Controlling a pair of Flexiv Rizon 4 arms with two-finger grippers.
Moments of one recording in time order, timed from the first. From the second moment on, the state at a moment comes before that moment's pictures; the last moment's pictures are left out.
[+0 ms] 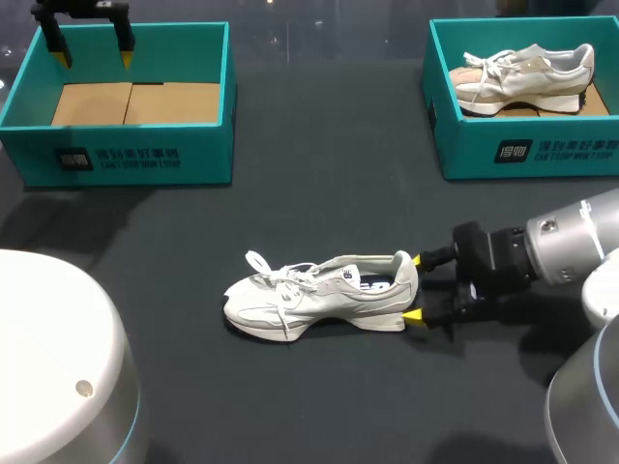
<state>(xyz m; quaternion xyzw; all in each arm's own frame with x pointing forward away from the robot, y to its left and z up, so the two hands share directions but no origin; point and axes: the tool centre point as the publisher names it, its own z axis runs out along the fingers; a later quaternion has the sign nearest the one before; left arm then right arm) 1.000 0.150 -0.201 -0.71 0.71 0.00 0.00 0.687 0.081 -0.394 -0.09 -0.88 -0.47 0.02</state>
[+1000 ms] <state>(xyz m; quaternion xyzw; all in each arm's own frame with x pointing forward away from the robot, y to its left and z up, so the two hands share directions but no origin) 1.000 0.150 -0.201 -0.71 0.71 0.00 0.00 0.695 0.104 -0.410 -0.08 -0.87 -0.49 0.04</state>
